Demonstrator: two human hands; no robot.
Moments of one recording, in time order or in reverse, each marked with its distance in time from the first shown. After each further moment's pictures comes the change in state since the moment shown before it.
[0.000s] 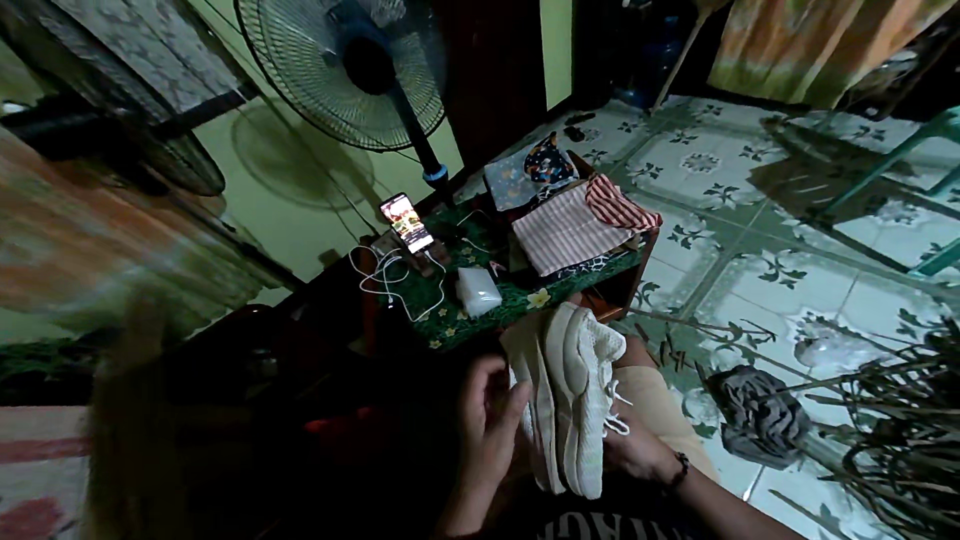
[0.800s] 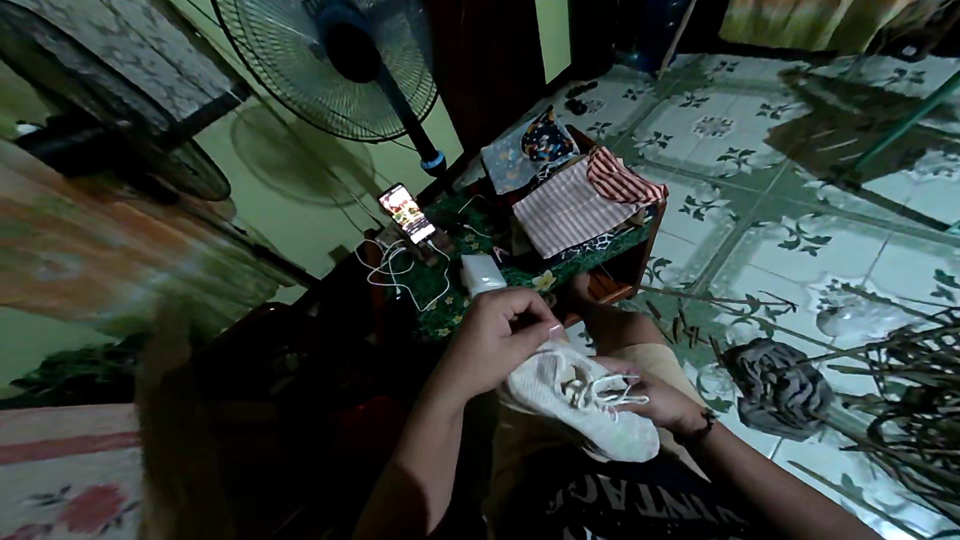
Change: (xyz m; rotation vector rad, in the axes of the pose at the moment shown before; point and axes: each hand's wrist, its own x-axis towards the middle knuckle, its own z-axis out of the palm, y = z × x) left_hand 0.094 0.061 -0.005 0.225 -0.639 0.080; right_hand 0.024 -0.020 -0.040 -0.230 -0.439 -0.195
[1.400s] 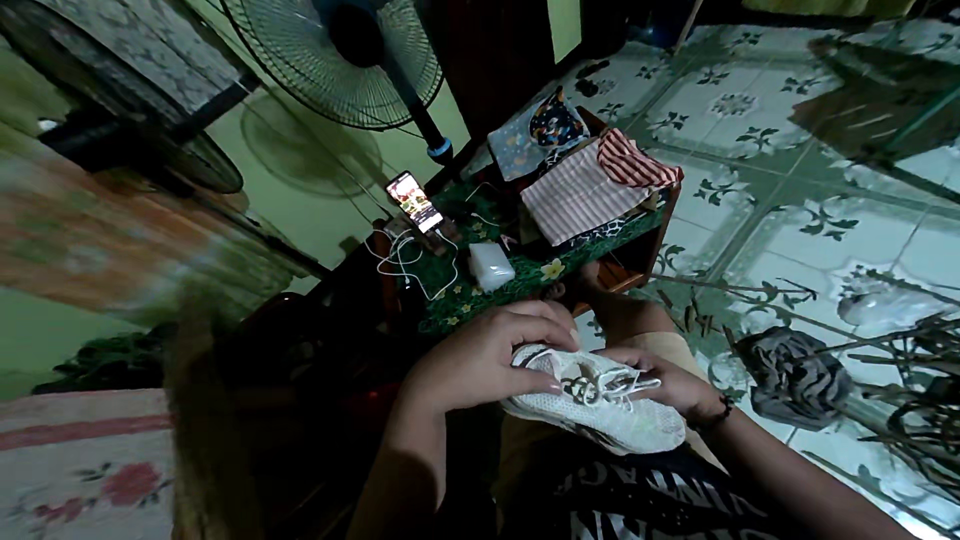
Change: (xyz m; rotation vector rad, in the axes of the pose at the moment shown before) left_hand -0.017 0.001 -0.021 0.056 -0.403 0.071; right_hand 0.003 0.002 -0.014 -0.001 -0.142 -0.013
